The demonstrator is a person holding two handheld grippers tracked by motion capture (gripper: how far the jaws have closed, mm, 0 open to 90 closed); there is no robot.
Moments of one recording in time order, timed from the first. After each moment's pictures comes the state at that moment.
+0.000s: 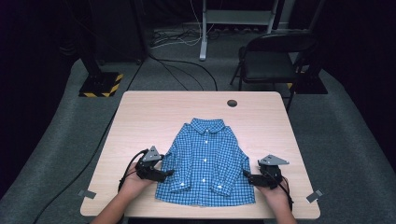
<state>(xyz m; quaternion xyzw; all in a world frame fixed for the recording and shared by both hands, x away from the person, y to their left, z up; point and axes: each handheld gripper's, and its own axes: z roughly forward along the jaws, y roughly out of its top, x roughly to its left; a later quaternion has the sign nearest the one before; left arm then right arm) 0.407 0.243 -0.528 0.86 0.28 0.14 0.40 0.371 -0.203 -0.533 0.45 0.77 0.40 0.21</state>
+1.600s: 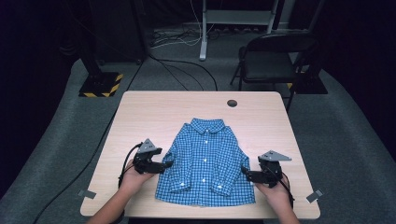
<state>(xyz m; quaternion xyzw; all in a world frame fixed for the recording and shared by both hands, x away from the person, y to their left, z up) 0.416 0.248 -0.506 0.82 0.35 0.13 0.44 0.370 -0.194 -0.506 0.47 0.75 0.42 0.19</state>
